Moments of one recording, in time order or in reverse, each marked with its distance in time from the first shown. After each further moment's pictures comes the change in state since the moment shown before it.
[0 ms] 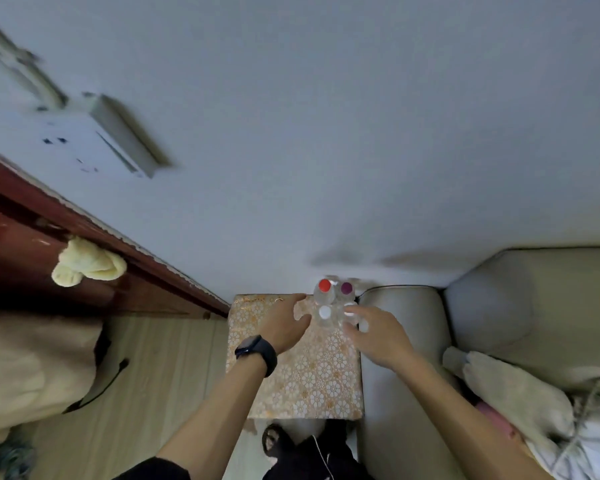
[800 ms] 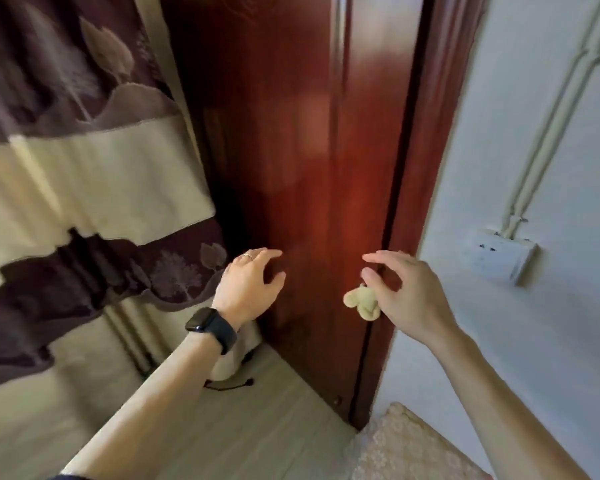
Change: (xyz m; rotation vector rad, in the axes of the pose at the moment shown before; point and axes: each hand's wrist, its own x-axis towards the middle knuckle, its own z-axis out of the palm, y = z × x) left_hand -0.386 -0.232 -0.305 0.087 1.080 -0.163; right_hand -0.166 -0.429 0.102 -0.060 0.191 -1.076
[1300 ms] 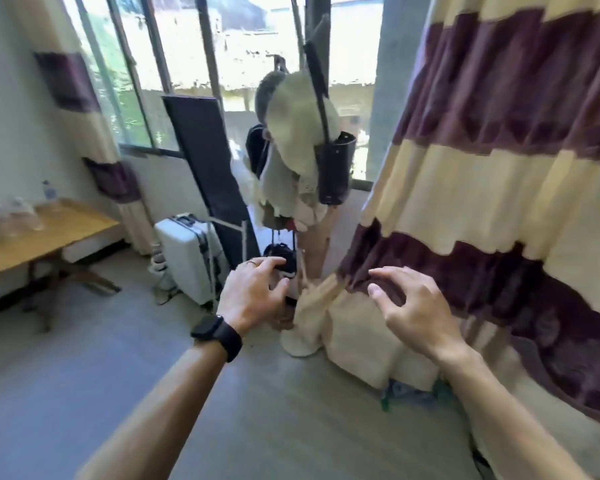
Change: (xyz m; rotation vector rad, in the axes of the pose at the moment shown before) left_hand -0.437 -0.280 -0.317 0.418 0.605 -1.111; right_hand -0.108 -0.463 0.370 0.447 -0.738 -0.880
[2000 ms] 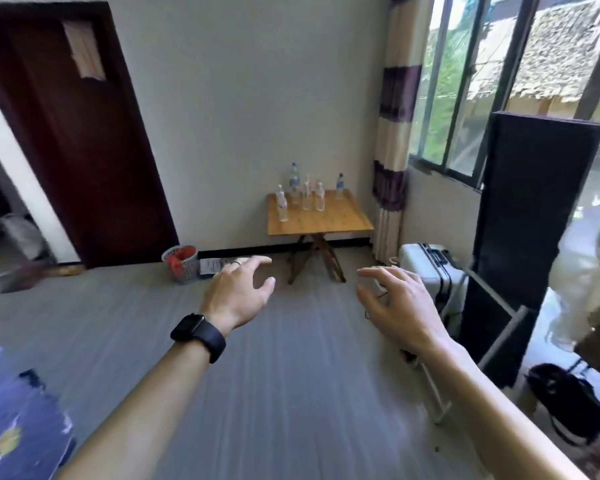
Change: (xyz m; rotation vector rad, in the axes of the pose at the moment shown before) left_hand 0.020 -0.347 -0.198 0.286 0.444 -0.826; right_hand 0.261 -0.290 0.400 0.300 -0.526 -0.738
